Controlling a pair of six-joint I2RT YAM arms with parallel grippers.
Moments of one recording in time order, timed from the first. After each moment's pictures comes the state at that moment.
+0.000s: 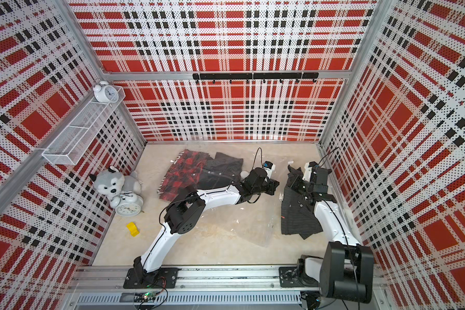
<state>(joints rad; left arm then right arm) -0.93 2.36 1.76 0.15 0.11 -0.52 -0.11 1.25 0.75 -0.15 -0.43 0.53</state>
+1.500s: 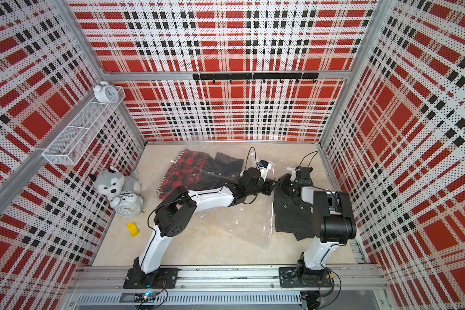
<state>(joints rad) -0.92 2.22 1.59 0.27 0.17 -0.60 -0.05 1.69 0.81 0.07 -0.44 0.64</state>
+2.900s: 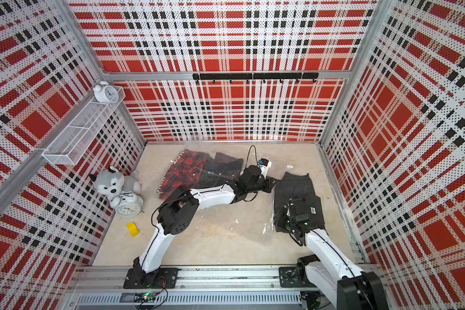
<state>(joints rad) -0.90 2.28 1.66 0.24 0.18 -0.59 0.23 0.97 0.36 -0.39 -0.14 0.63</state>
